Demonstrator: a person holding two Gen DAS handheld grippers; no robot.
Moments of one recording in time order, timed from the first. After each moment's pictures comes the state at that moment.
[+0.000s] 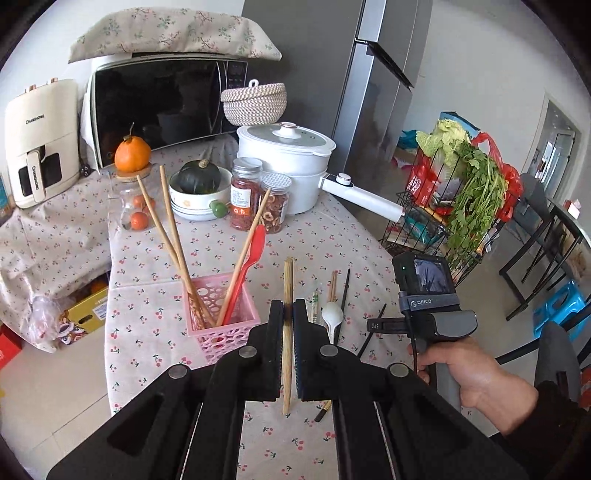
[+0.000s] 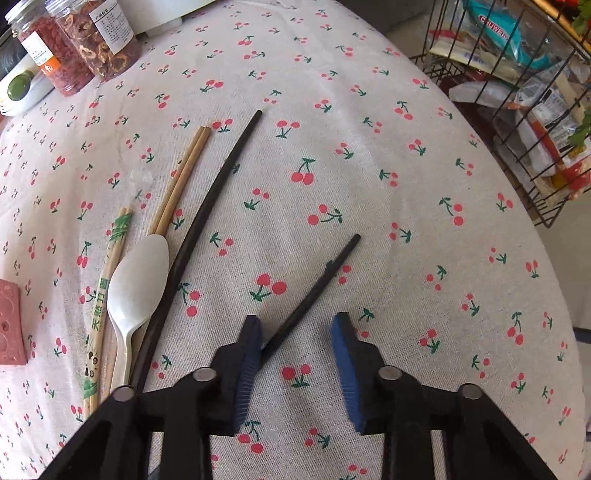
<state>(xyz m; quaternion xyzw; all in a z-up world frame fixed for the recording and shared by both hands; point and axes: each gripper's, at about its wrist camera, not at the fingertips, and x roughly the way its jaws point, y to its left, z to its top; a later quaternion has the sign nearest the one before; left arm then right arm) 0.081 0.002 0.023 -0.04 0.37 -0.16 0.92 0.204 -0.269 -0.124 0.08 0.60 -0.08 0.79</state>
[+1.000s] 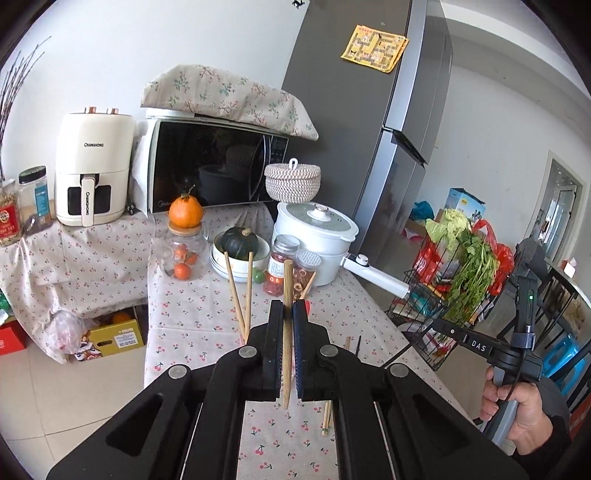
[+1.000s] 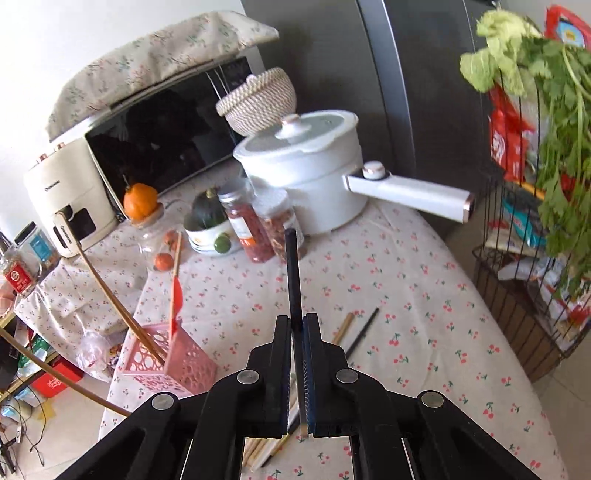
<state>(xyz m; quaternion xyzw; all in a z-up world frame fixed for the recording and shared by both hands) 0.040 0.083 0.088 -0.11 0.24 -0.12 0.96 0.104 -0.262 0.062 0.12 0.32 0.10 0.93</state>
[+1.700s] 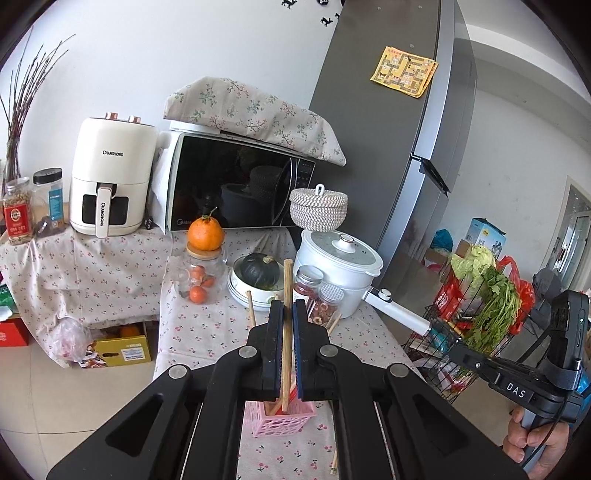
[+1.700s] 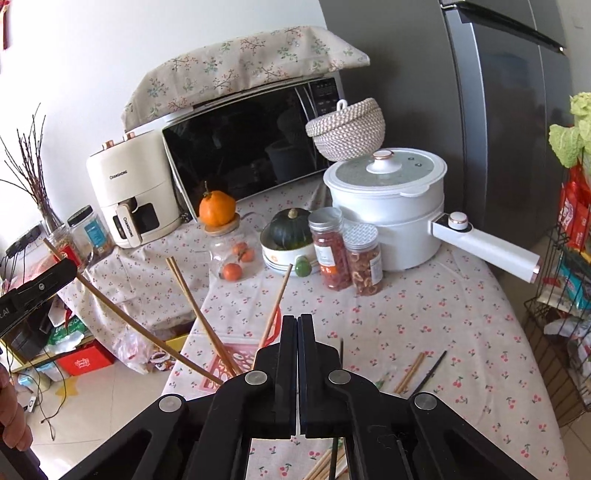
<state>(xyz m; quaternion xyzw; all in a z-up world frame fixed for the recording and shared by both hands) 0.076 0.094 0.089 -0.14 0.22 -0.07 0.96 0.109 -0.198 0.097 0.08 0.32 0.18 0.93</state>
